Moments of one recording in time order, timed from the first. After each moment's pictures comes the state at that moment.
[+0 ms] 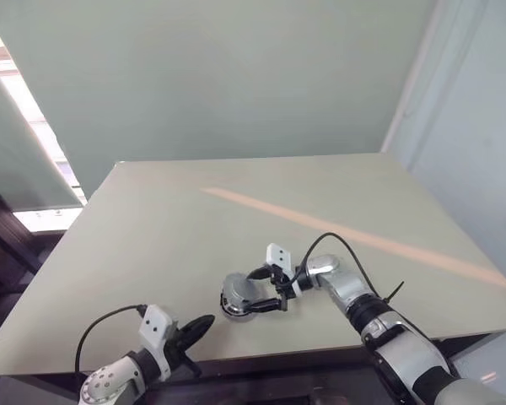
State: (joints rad) left arm 0.40 0.44 0.10 -0.21 -0.37 0.15 -0.76; right arm -0.73 -0.03 0.36 0.90 0.07 -0.06 1.19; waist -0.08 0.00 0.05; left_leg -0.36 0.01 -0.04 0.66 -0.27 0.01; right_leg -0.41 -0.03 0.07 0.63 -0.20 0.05
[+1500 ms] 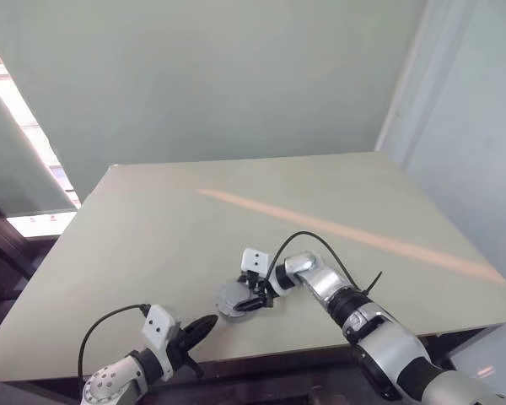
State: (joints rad) left arm 0.39 0.44 0.08 -0.21 -0.36 0.14 -0.77; right arm -0.77 0.05 0.41 0.86 -0.16 0.09 1.04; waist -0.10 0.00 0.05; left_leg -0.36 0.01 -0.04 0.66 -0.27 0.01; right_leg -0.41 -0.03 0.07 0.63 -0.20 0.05
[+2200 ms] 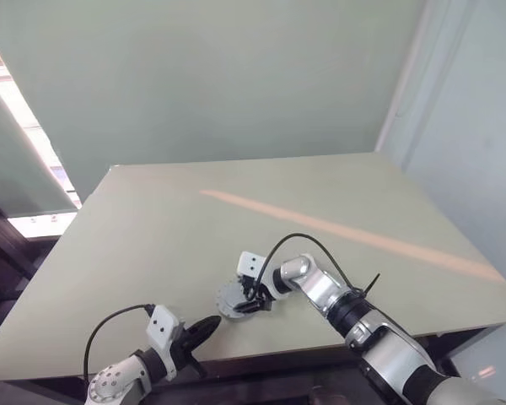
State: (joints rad) left arm 0.37 0.43 0.06 -0.19 -0.36 0.13 -0.77; right arm -0.73 0.01 0.54 0.66 -0.22 0.32 0.98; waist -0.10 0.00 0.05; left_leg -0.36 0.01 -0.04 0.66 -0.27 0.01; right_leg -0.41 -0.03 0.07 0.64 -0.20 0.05
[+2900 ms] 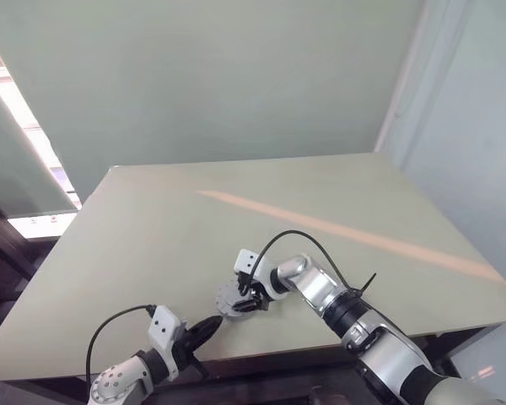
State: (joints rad) left arm 0.38 0.42 0.05 -0.19 -0.36 0.13 -0.76; right arm -0.73 0.04 0.53 0.61 -0.21 0.50 0.93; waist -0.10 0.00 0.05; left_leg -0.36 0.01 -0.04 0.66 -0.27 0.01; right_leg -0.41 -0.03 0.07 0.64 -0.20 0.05
